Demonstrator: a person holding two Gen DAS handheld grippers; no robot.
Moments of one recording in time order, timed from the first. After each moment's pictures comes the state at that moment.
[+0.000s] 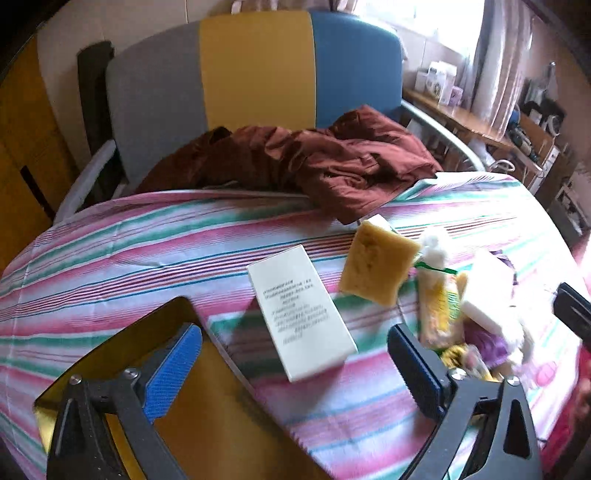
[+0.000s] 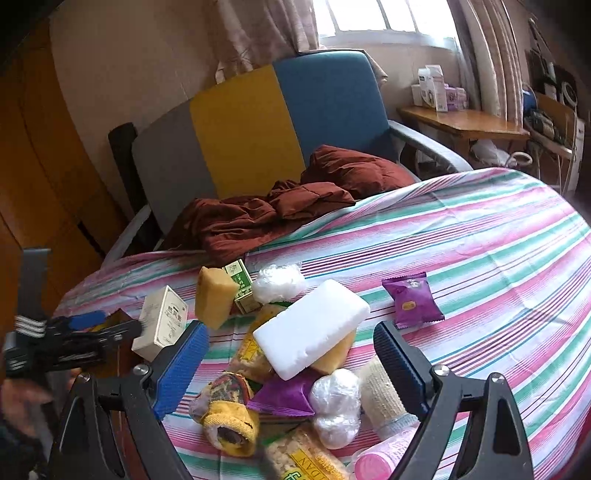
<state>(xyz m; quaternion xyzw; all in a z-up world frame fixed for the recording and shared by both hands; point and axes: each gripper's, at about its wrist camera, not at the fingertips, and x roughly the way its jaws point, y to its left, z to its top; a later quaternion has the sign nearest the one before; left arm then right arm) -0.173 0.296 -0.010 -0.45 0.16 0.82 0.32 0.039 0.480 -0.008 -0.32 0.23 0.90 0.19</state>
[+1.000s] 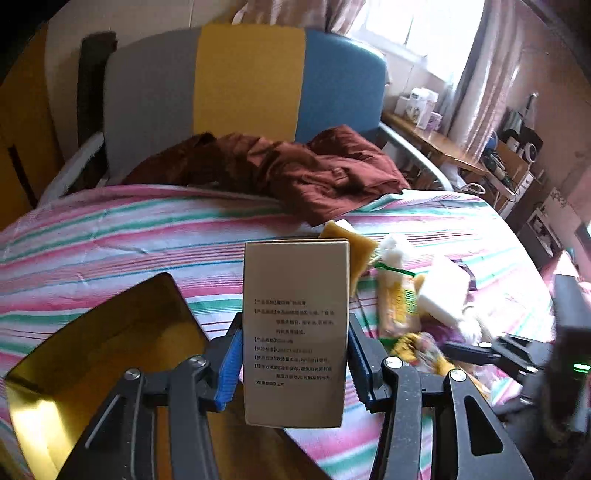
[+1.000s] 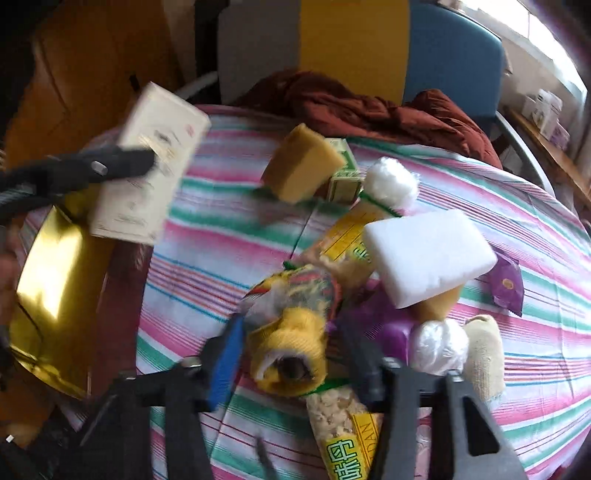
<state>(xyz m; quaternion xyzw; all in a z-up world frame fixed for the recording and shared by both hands) -0.137 0.257 0.010 -0.42 0.10 0.82 0.38 -0.008 0.400 -0.071 -0.50 0.07 0.86 0.05</state>
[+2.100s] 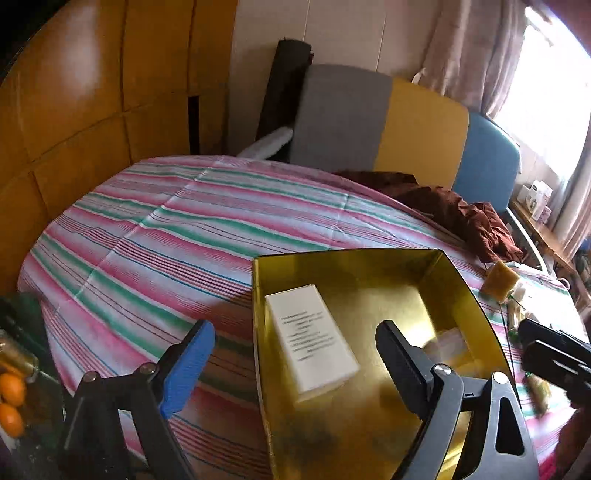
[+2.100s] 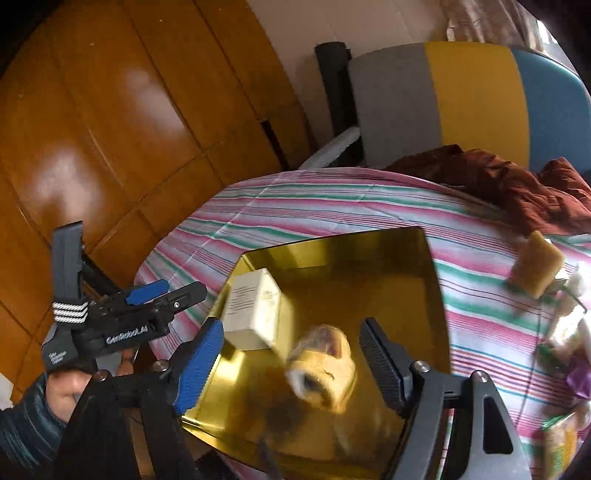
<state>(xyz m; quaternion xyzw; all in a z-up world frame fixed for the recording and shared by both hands) -0.116 -0.014 0.009 -0.39 -0.01 0.91 0.13 -0.048 0.210 0.002 -0.38 0.14 0.90 -0.15</state>
